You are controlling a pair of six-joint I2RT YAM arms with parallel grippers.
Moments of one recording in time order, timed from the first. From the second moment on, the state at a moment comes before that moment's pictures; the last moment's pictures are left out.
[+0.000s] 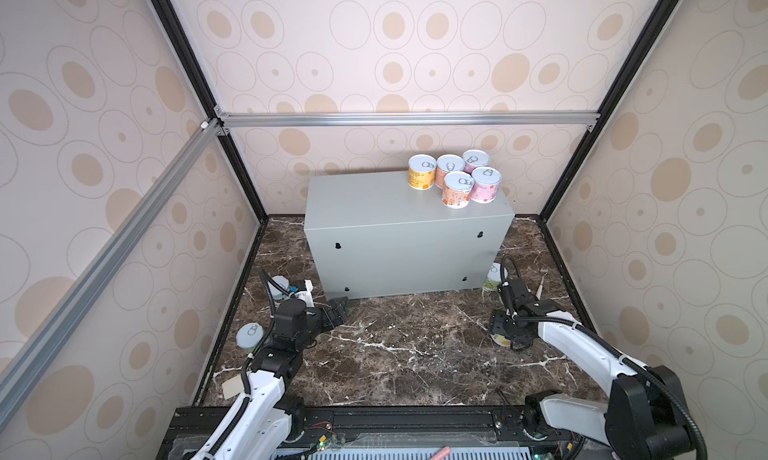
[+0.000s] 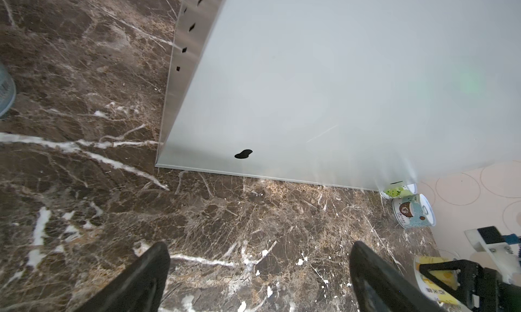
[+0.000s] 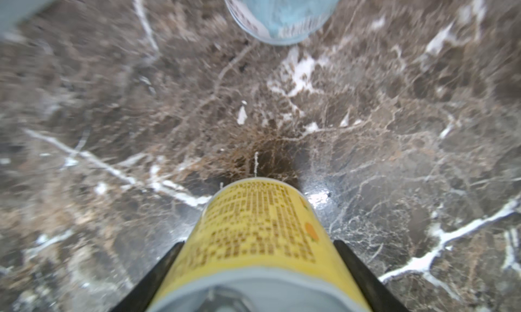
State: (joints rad) left arm -0.20 0.72 0.36 -0.13 0.17 -0.60; right arm 0.24 1.19 0.69 -0.77 0.17 0.57
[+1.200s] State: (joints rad) left arm -0.20 0.75 0.83 -0.52 -0.07 -0.31; right arm 0.43 0.95 1.25 -1.13 0.01 0.36
